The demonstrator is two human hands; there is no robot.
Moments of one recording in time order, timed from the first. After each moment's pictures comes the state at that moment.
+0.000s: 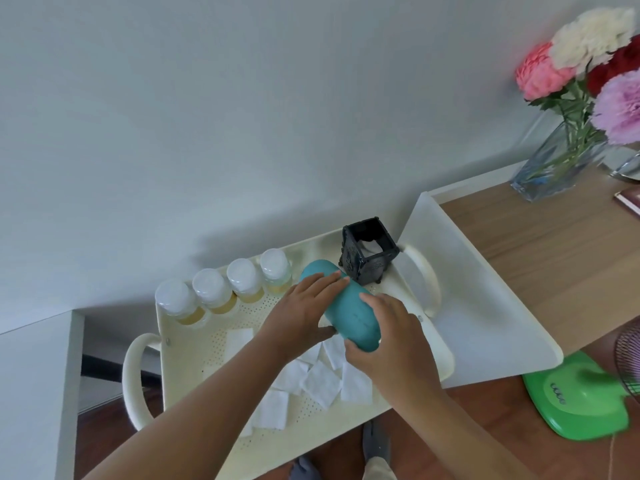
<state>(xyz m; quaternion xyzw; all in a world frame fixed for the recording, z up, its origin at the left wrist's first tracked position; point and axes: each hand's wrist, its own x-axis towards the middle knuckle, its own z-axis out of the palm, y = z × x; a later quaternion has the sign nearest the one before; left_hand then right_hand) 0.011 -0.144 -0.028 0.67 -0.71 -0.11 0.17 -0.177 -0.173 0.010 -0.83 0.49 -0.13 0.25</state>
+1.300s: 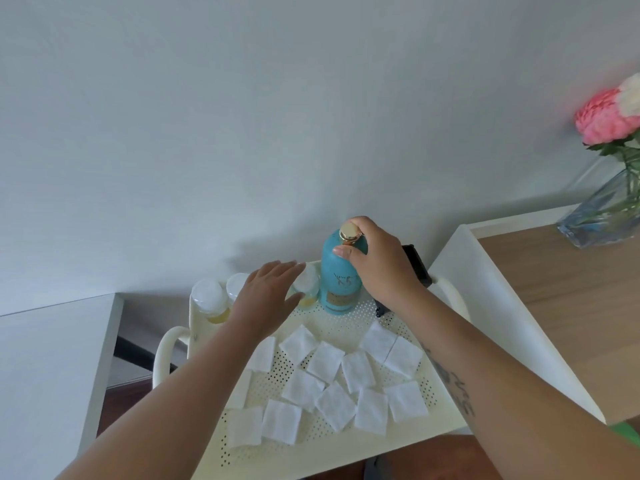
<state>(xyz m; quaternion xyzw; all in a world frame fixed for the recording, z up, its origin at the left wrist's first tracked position) 0.092 -0.128 -0.011 0.82 -0.55 -0.06 0.14 -0.063 -0.271 0.068 -0.83 0.35 -0.20 0.39</state>
